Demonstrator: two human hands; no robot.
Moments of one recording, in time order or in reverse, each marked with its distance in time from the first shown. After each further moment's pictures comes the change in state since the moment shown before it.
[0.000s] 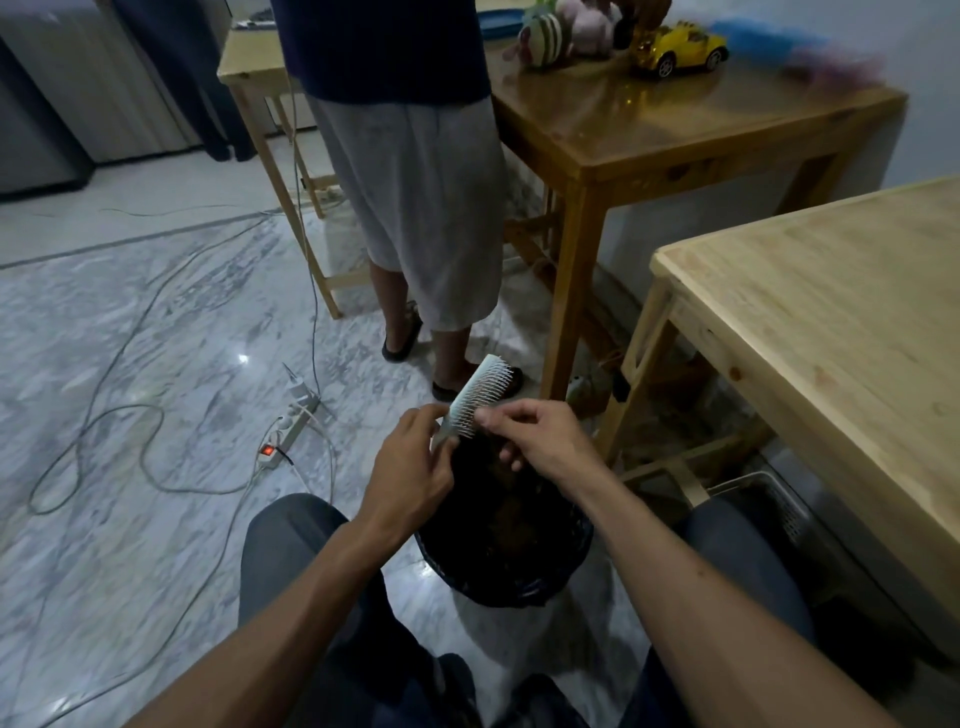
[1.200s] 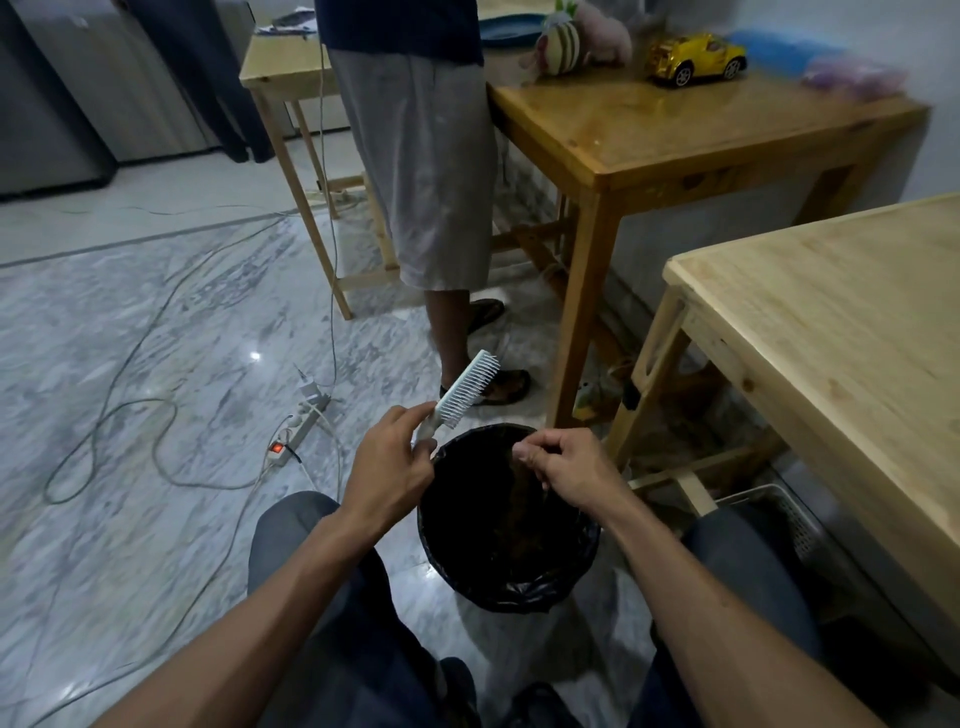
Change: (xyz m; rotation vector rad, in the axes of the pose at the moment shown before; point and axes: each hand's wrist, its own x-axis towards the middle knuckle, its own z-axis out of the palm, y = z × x) left_hand 0.008 -0.020 -0.013 0.072 0.045 -0.057; right_hand -0.009 0.022 -0.022 -0.282 0.002 -0.026
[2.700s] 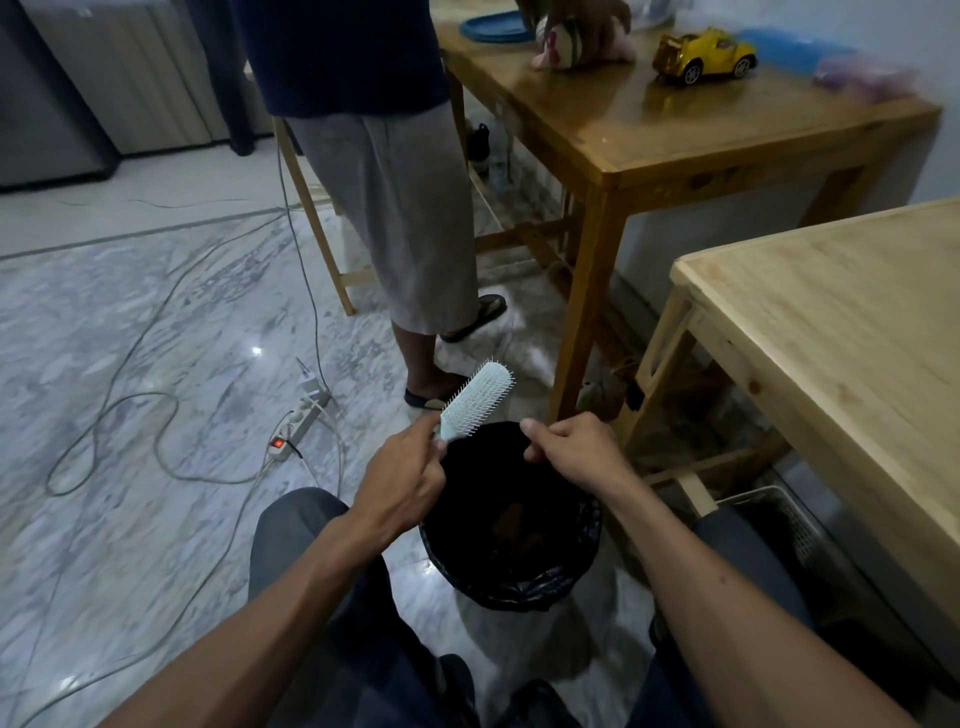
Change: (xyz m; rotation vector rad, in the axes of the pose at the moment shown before) left_hand -0.009 0.007 0.000 0.018 -0.160 -0.025; right_hand 0.005 -0.025 -0.011 -0.246 0.097 0.179
